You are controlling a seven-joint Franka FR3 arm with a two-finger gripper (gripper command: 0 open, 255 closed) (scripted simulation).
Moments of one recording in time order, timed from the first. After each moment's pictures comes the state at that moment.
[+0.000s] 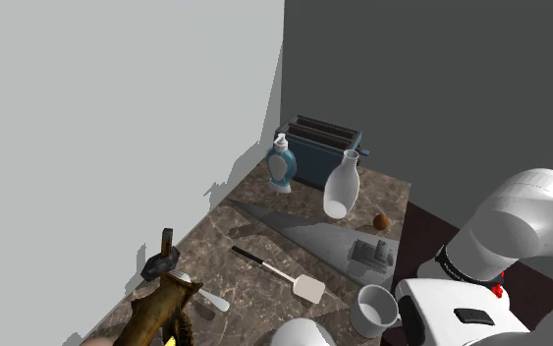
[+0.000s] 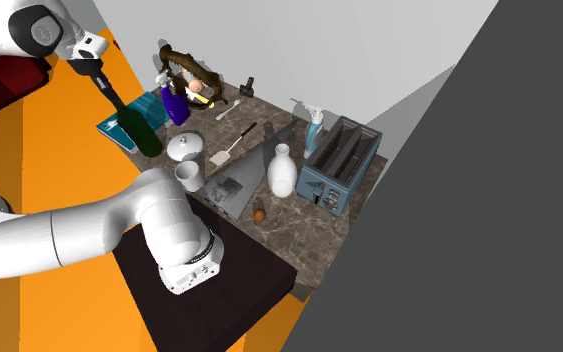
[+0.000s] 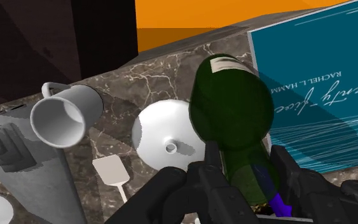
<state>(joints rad) -0.19 -1.14 1.14 -2.07 0.97 1.51 0.79</state>
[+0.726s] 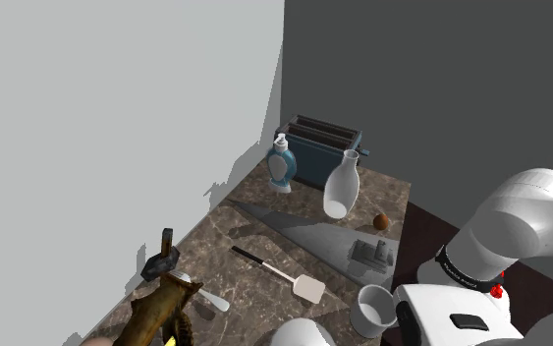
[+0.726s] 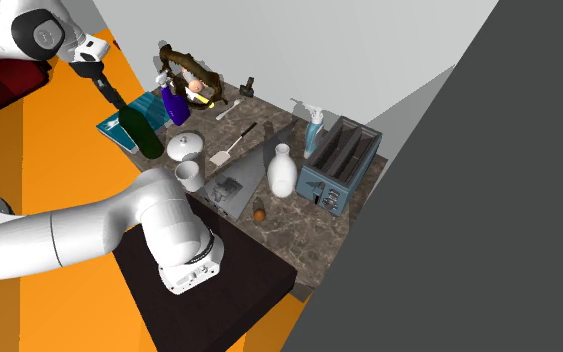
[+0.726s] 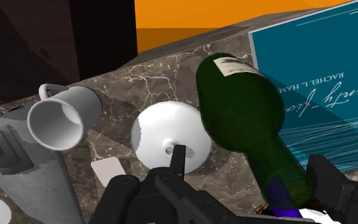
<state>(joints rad) -0.18 -1.14 1.15 -2.08 0.98 1.52 0.79</state>
